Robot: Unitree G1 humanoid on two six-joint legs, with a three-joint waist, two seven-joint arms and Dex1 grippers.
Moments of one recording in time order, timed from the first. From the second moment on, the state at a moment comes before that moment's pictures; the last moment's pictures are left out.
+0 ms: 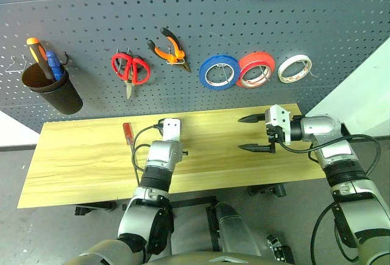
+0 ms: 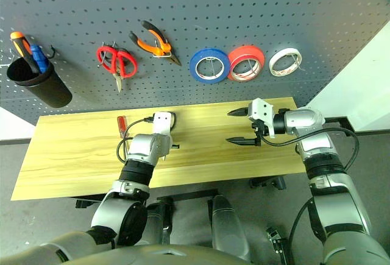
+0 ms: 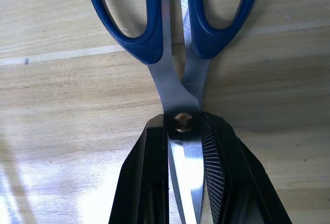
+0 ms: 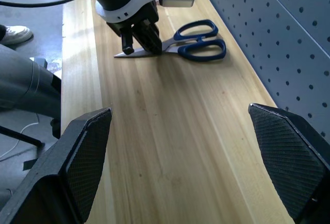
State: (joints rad) left arm -0.64 -0.15 0.09 0.42 -0.02 1.05 0.38; right arm -0.60 -0.64 0.12 0.58 0.19 -0.20 1.38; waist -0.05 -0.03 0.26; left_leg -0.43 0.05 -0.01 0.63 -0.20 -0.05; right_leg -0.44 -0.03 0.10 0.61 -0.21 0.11
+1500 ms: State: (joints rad) left arm 0.32 0.43 0.18 -0.42 -0.35 0.18 -0.73; right arm -0.59 -0.65 0.03 0.37 0.34 -0.01 1.37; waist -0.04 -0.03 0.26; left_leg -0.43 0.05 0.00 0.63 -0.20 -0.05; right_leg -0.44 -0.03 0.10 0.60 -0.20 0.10
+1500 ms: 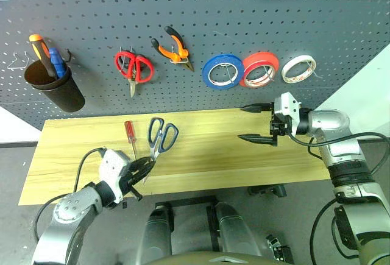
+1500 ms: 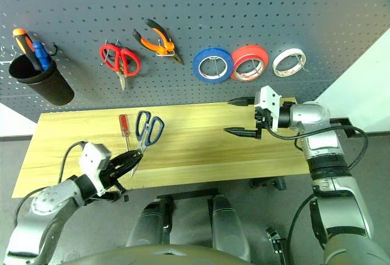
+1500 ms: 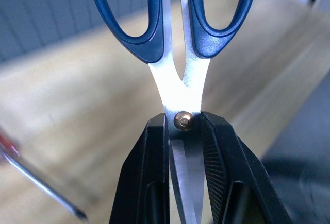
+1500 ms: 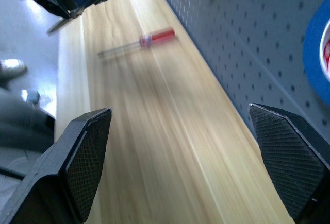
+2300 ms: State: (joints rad) left arm 0.18 0.29 0.33 -0.08 -0.46 -0.44 -0.80; right arm -0.59 -0.67 -0.04 -0.02 0.60 0.37 1.33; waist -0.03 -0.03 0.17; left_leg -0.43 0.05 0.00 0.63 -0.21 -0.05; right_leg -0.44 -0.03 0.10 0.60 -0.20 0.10
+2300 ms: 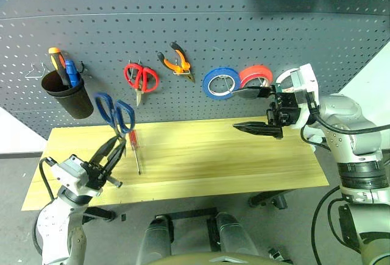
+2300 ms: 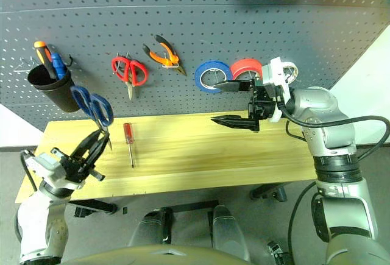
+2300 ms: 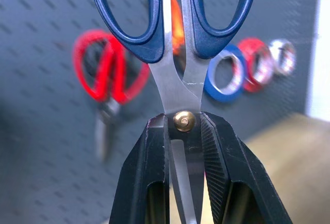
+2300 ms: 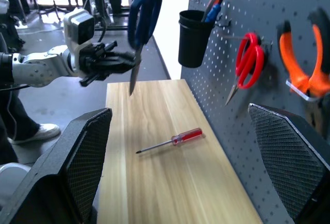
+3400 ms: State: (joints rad) left arm -0.11 0.21 0.14 0.14 -0.13 -0.39 -0.41; right arm -0.66 -0.64 -0.06 -0.05 0.68 0.47 1.22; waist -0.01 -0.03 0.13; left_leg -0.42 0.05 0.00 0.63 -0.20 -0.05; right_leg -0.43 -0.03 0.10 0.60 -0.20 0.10
